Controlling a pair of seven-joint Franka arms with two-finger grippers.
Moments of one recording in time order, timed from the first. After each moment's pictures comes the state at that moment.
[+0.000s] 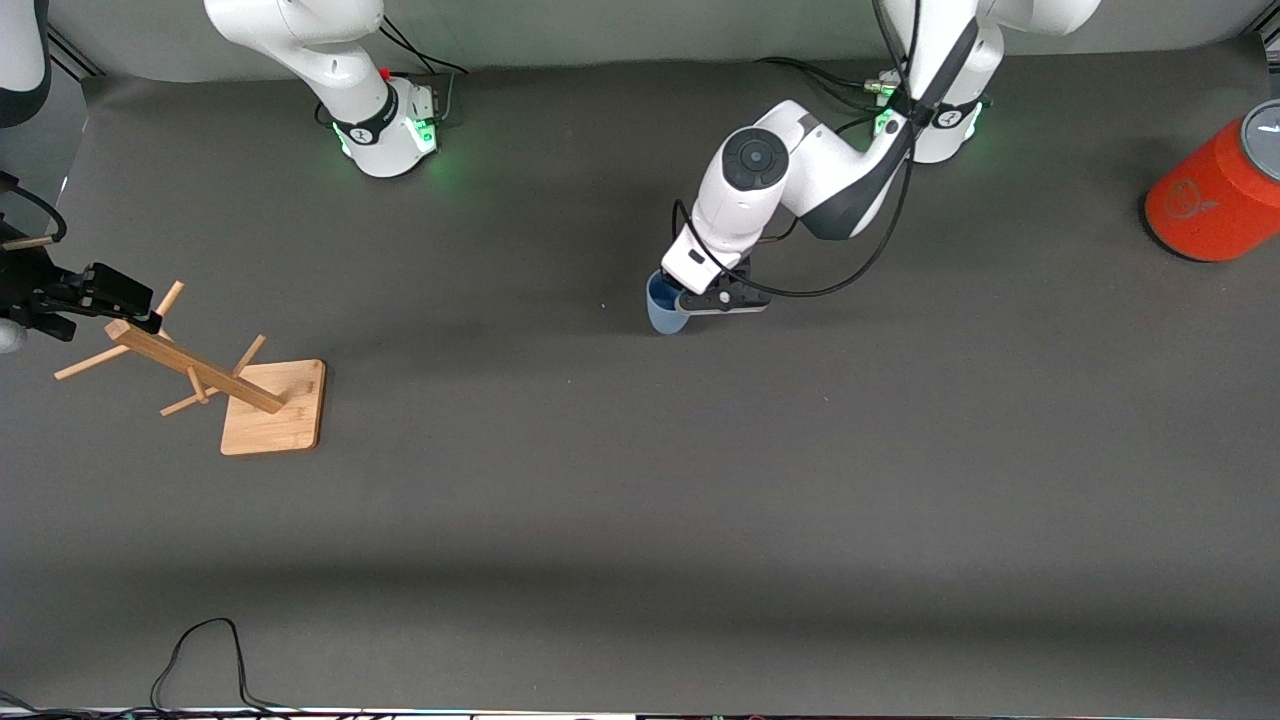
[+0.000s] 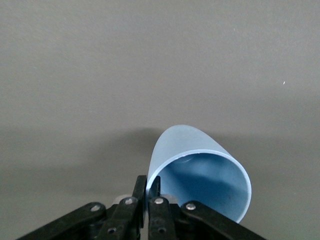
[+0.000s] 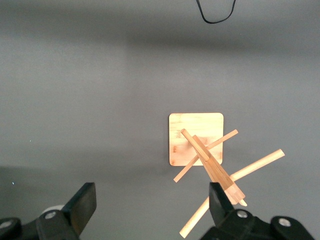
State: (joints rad) left arm -0.51 0.30 -0.32 -2.08 -0.09 2.44 -0.85; right arm 0.04 0.03 -0.10 -1.60 0.00 1.67 -0.11
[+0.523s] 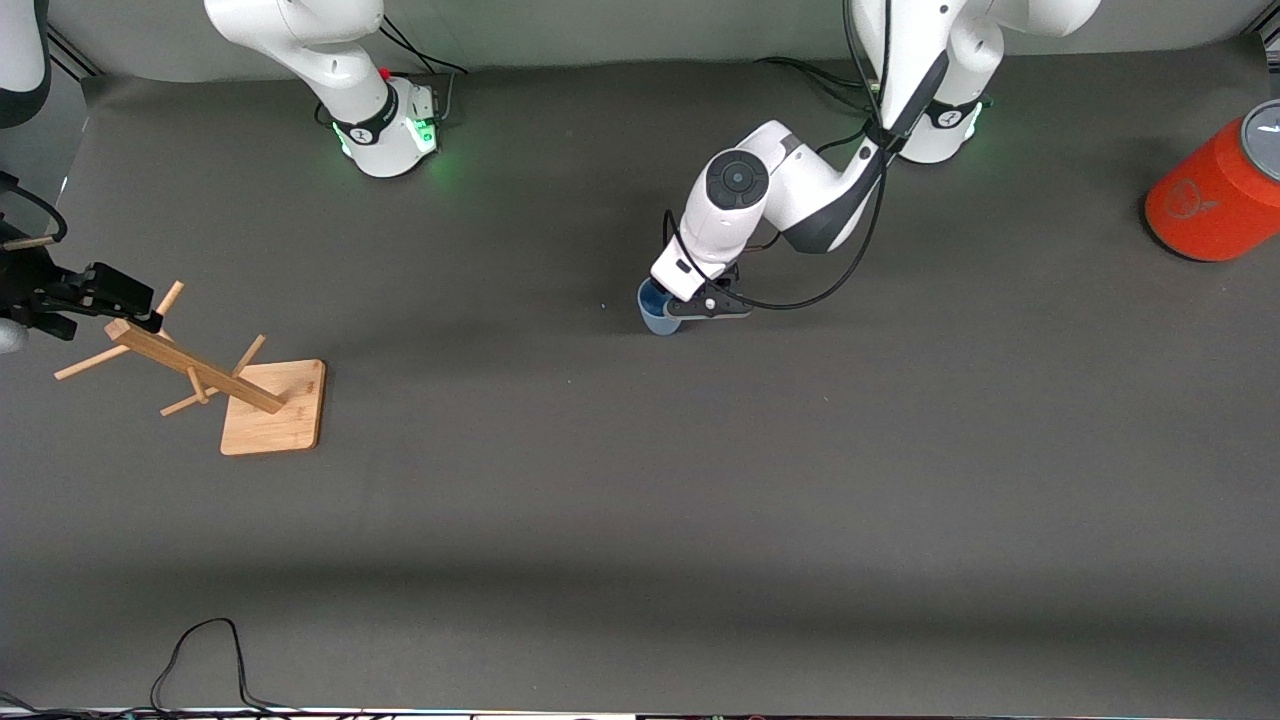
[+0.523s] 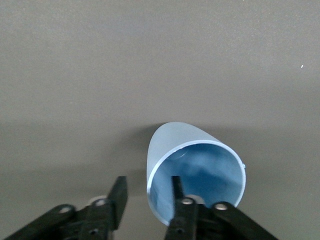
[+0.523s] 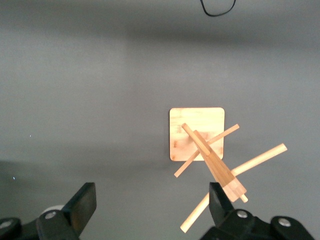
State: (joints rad) left arm -0.53 0.37 -0.32 -2.07 -0.09 2.48 -0.85; right arm 0.04 0.03 -0.10 -1.60 0.00 1.63 -0.10
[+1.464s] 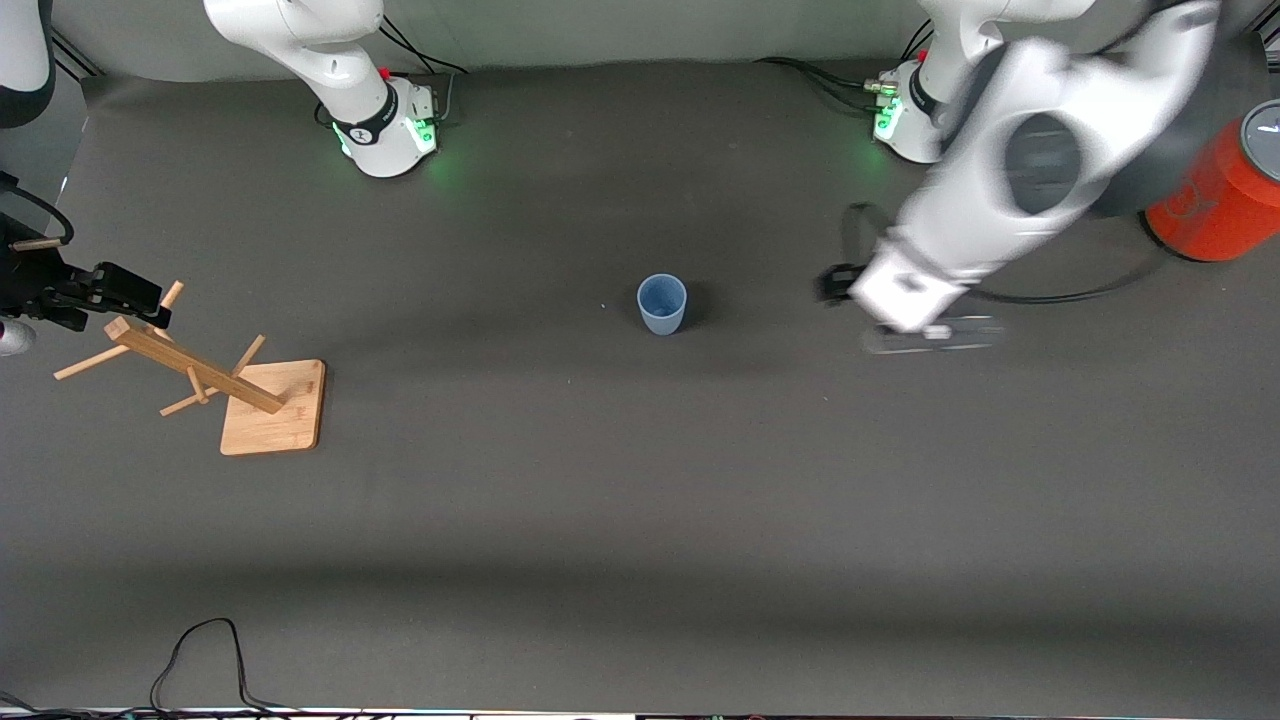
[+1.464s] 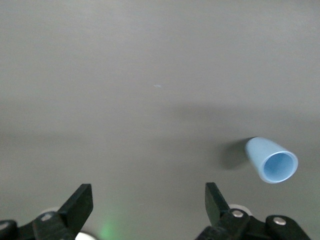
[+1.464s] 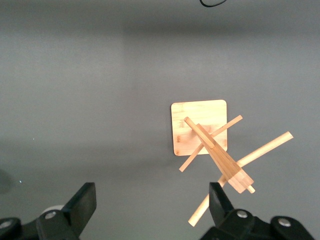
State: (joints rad) left arm -0.04 0.08 -0.27 -1.71 -0.08 1.62 -0.36; right arm 0.04 0.03 -0.09 -1.60 0.00 1.63 -0.04
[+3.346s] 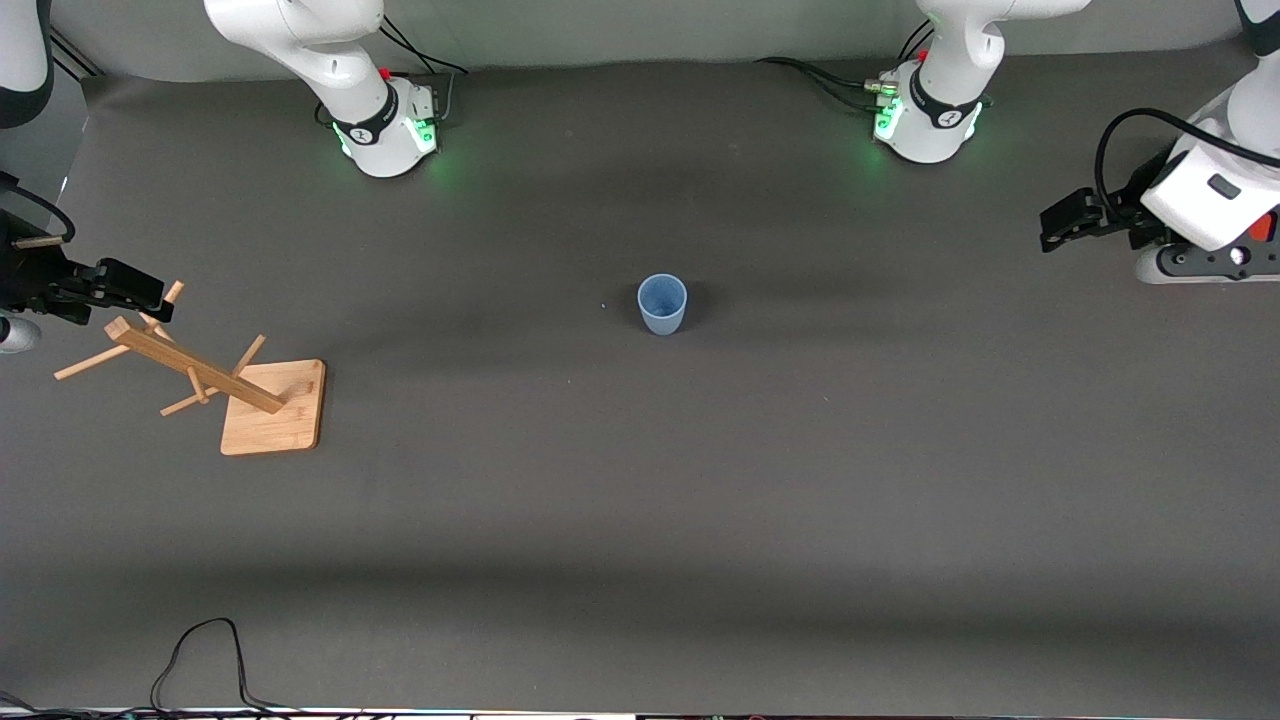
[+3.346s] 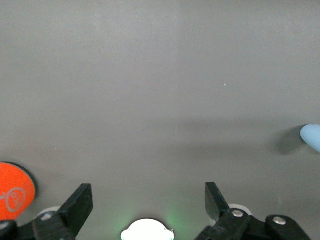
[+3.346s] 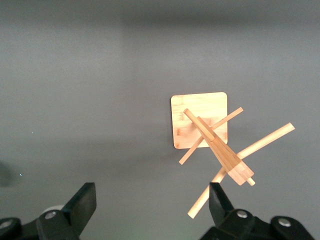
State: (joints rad) left arm -0.05 -0.09 -0.04 -1.72 -0.01 1.51 -0.09; right arm 0.04 0.03 -0.10 -1.60 0.00 1.59 -0.04
